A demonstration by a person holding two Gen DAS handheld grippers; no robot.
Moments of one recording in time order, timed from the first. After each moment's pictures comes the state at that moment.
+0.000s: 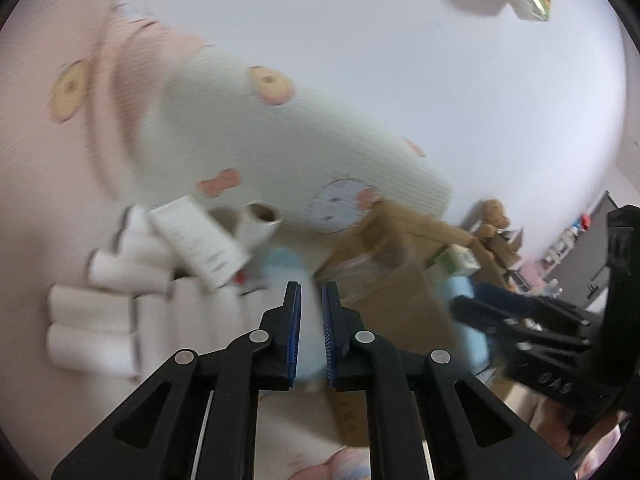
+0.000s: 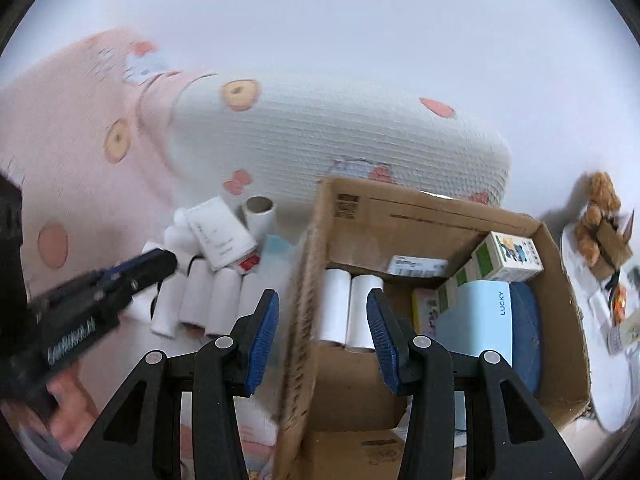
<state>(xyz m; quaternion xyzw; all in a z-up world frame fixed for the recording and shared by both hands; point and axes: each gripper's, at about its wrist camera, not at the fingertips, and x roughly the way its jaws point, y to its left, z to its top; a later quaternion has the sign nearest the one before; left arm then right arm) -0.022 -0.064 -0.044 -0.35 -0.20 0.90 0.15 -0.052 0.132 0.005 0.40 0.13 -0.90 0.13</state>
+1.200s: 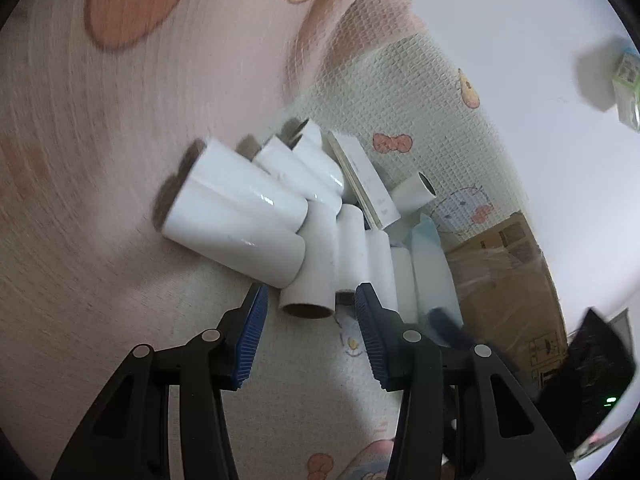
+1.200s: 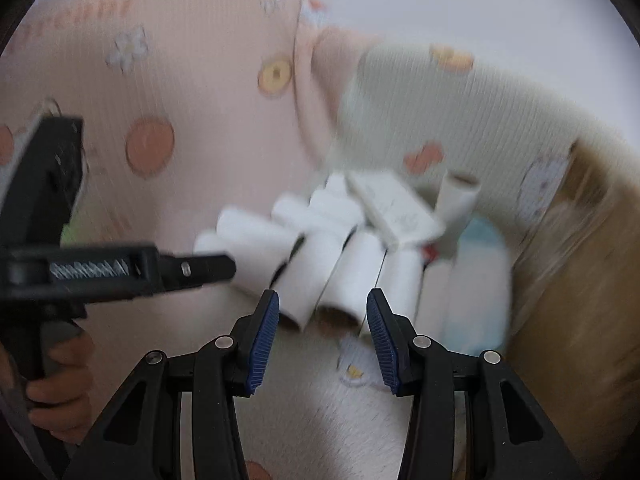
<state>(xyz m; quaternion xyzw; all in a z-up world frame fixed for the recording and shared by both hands) 0.029 -0.166 -0.162 -0.39 -0.36 0.85 0.04 -0.019 0.021 -0.130 0.34 0.13 -0.87 0.33</state>
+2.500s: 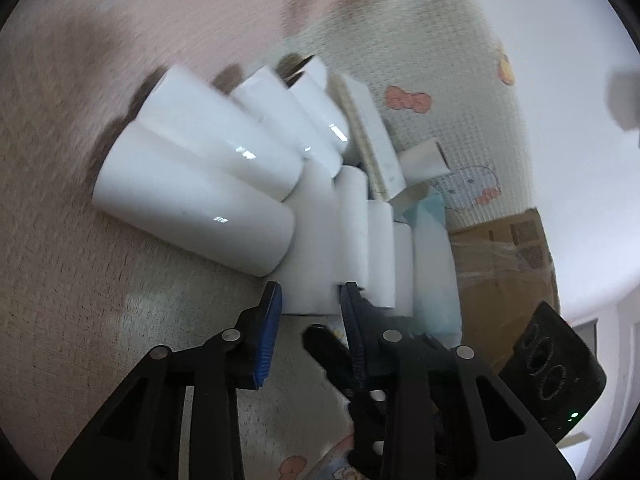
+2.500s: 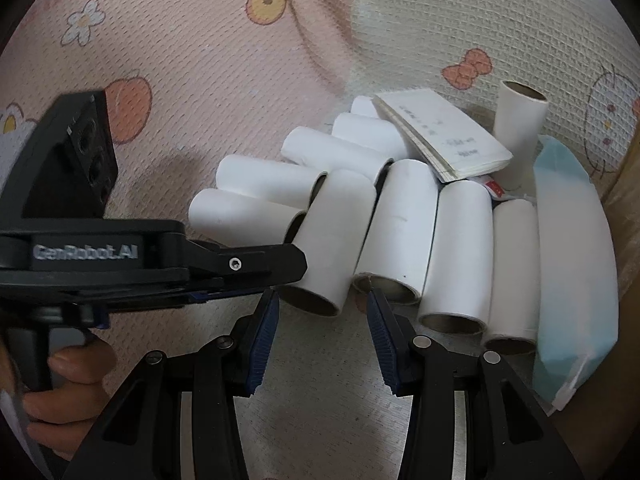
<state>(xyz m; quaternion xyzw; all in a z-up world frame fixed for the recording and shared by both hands) -0.015 -0.159 -0.191 -0.46 -0.40 0.79 0.09 -0.047 -0.001 -0.168 0.43 0.10 -0.82 0.36</state>
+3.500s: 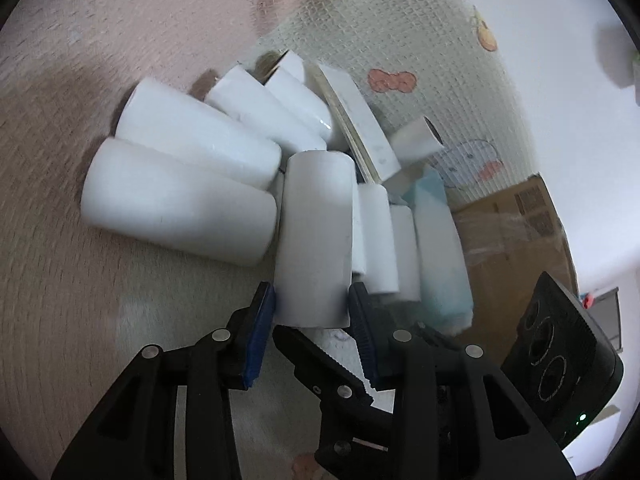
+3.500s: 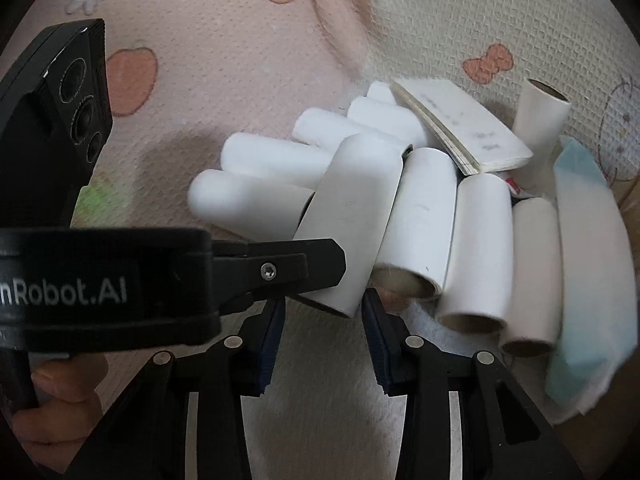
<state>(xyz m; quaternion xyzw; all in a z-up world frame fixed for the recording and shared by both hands) -0.009 -0.137 -0.184 -0.47 -0.34 0.81 0.09 -0.046 -0.014 -0.181 0.44 0.12 -0.81 0.36</state>
